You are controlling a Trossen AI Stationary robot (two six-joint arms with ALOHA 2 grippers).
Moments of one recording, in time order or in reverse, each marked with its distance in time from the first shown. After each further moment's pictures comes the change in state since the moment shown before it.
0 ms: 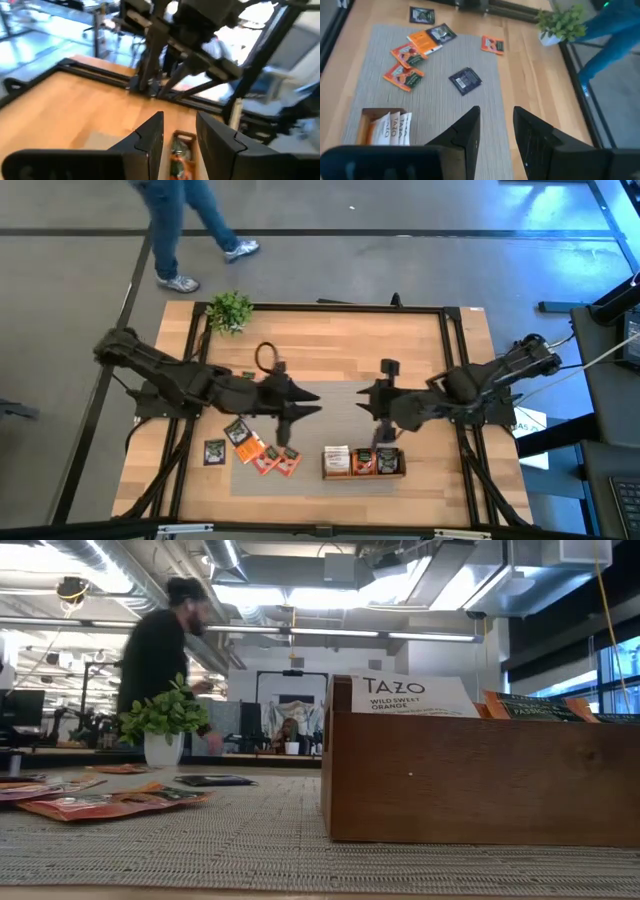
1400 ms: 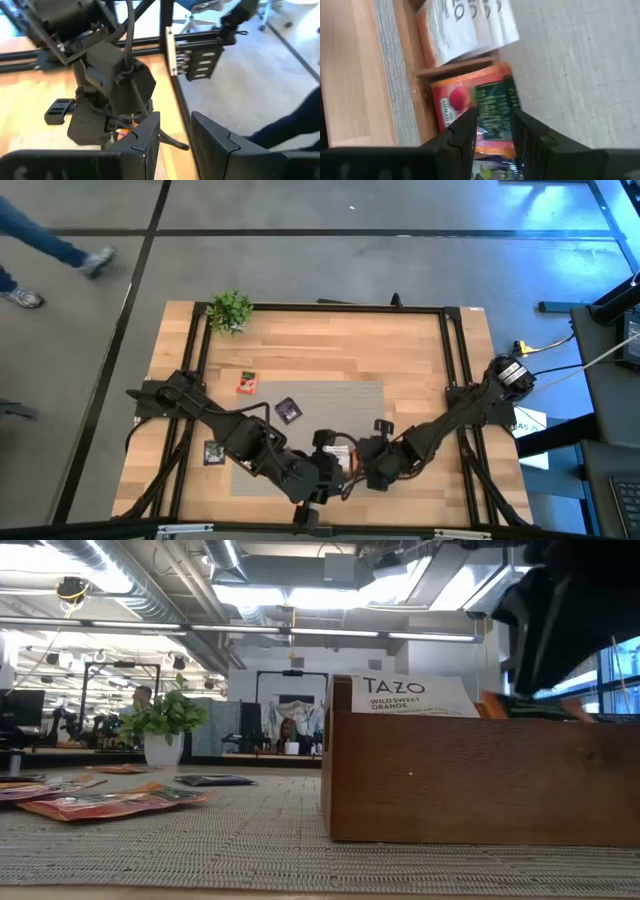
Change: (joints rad) left arm -0.181 0.683 1.020 -0.698 0.174 0.130; right arm 0.180 0.297 -0.289 0.145 -0.271 0.581
